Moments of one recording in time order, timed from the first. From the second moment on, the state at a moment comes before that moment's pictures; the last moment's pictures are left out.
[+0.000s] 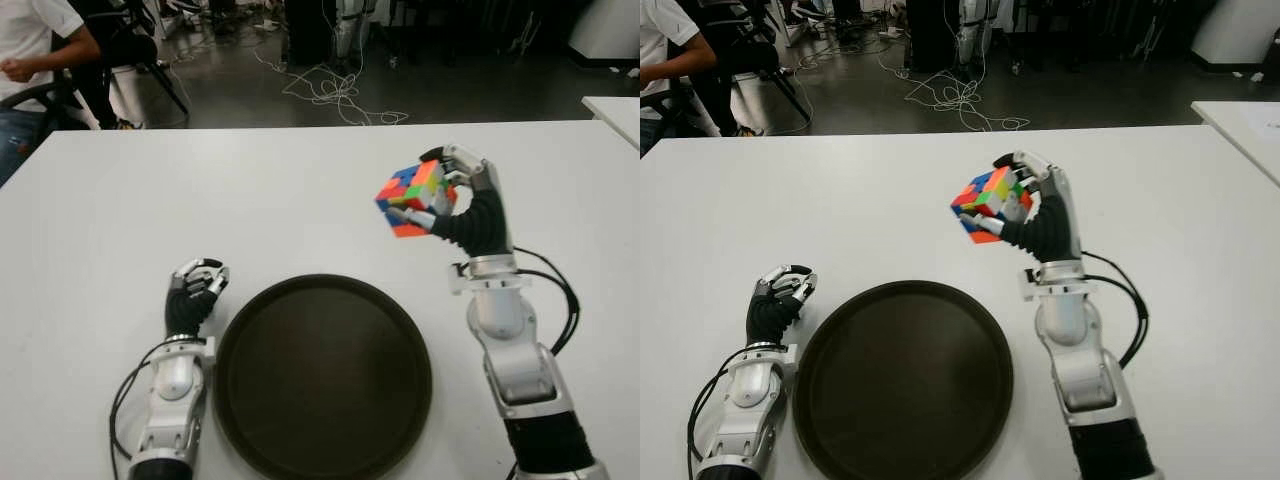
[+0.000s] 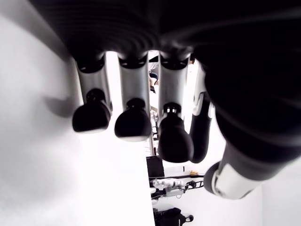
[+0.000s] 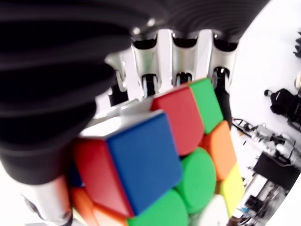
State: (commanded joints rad) left arm 0.03 -0.02 0.09 0.41 0.05 -0.21 0.14; right arm -0.17 -0.08 0.13 -0.12 -0.35 -0.24 -0.19
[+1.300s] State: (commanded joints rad) left arm 0.03 -0.03 0.09 0.40 0.06 -0.21 0.18; right arm -0.25 -0.26 0.49 -0.27 -0.48 0.08 0.48
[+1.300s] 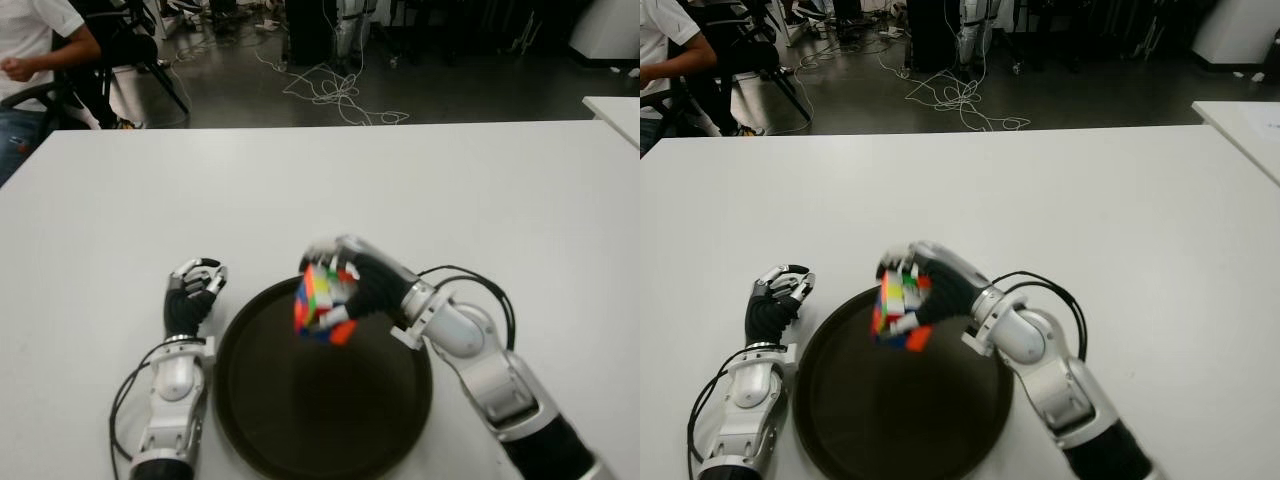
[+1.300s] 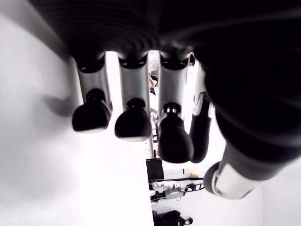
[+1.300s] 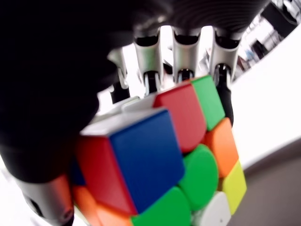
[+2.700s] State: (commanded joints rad) left arm 0.03 -0.03 0.08 0.40 0.06 -0.21 0.18; right arm -0.35 -0.29 0.64 -0.13 -0.79 0.10 0.61
